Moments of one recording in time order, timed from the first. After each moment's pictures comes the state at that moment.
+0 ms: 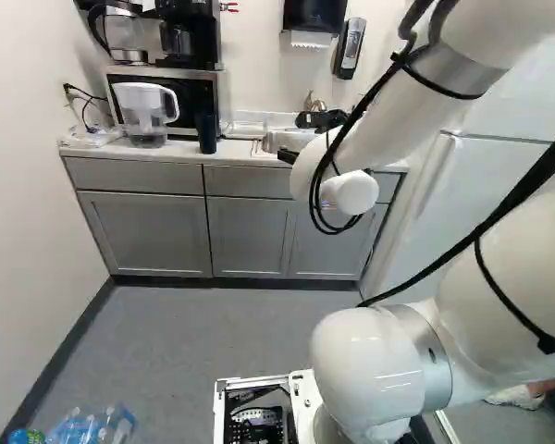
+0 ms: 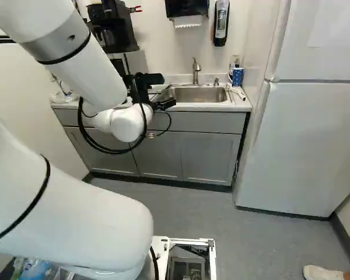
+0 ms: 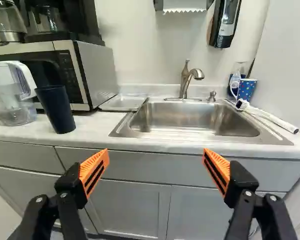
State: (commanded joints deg) arm 0.0 13.9 -21.4 0.0 48.6 0.0
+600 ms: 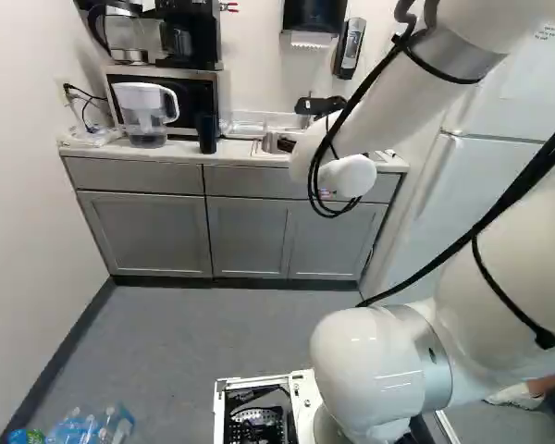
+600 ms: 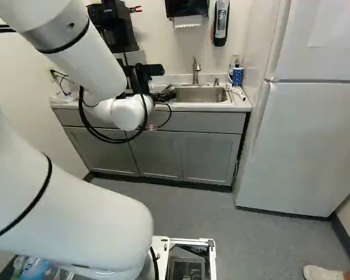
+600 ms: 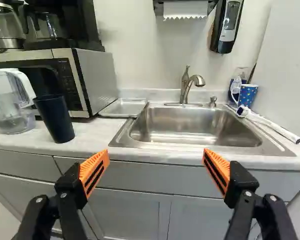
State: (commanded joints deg) arm 0.1 13.3 -25.8 0.0 44.7 0.0
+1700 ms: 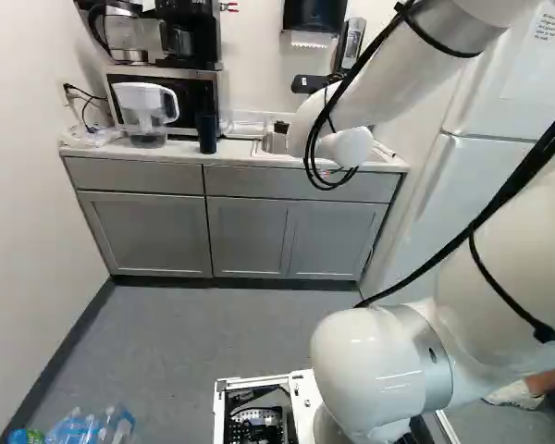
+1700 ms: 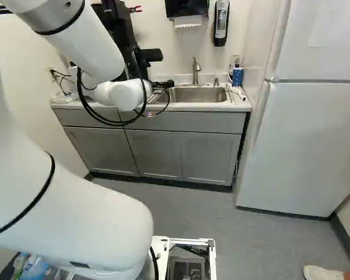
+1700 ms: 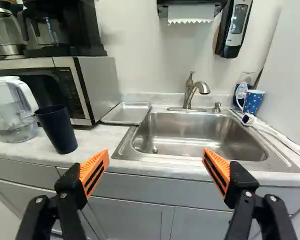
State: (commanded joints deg) arm 0.9 12.4 -33.6 0.0 36.5 0.0
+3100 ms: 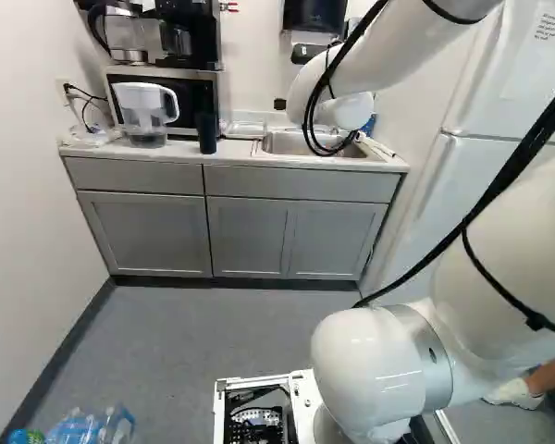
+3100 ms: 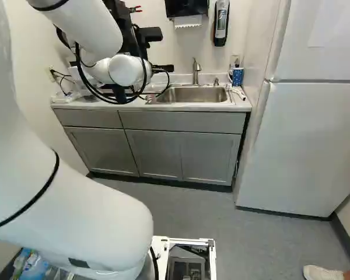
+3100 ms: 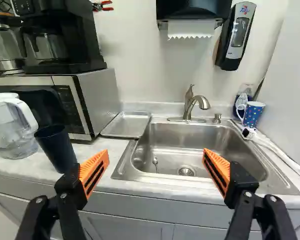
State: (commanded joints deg) arm 0.8 10.5 -43.8 0.0 28.1 0.0
